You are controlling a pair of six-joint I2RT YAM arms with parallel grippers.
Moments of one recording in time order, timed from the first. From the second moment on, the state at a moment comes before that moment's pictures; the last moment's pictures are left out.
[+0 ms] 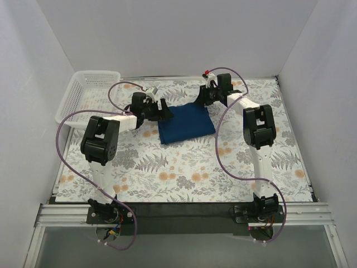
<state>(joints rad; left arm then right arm) -0.28 2.00 1.20 0.26 0.47 -0.37 0.27 2.35 1.82 -0.12 -0.67 0.02</state>
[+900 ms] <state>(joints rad) -0.28 1.92 1.22 0.21 0.35 -0.36 0.22 2.08 1.58 -0.17 -0.42 0.01</state>
